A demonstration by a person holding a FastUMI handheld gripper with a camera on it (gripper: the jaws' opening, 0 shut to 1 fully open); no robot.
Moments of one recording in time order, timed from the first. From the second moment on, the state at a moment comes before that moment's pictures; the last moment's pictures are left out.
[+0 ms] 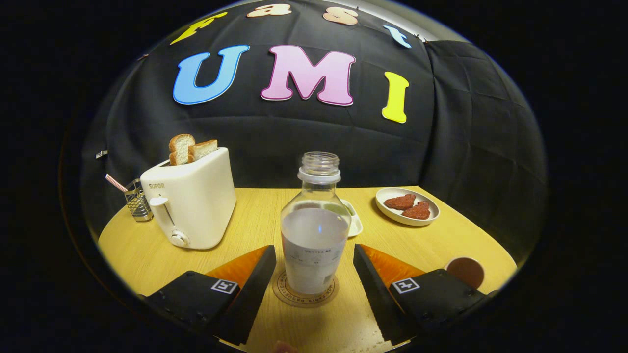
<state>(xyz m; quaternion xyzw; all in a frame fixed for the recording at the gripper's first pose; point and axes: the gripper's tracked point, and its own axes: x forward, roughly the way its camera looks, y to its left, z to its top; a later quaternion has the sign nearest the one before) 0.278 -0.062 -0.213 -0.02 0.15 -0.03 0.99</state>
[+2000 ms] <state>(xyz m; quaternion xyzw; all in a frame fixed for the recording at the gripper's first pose) 0.003 -0.050 0.007 0.01 0.02 0.07 1.00</state>
